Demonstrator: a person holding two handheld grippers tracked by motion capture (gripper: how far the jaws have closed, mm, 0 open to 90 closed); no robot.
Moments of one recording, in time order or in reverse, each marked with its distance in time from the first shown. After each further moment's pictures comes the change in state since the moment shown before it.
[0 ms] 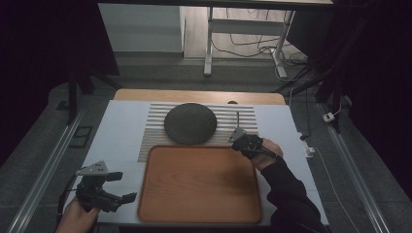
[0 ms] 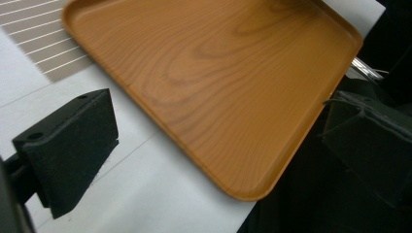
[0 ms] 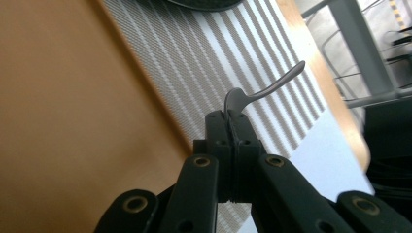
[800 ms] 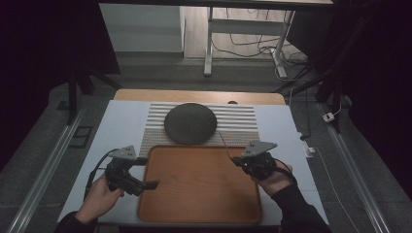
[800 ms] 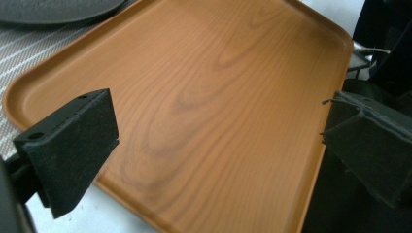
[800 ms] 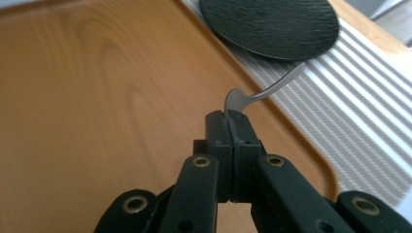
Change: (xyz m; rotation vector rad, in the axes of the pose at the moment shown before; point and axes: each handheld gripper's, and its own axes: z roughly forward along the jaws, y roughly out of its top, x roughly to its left) left arm 0.001 0.060 0.050 0.058 -0.077 0.175; right arm 0.023 -0.026 -0.072 -0.271 0.369 0.236
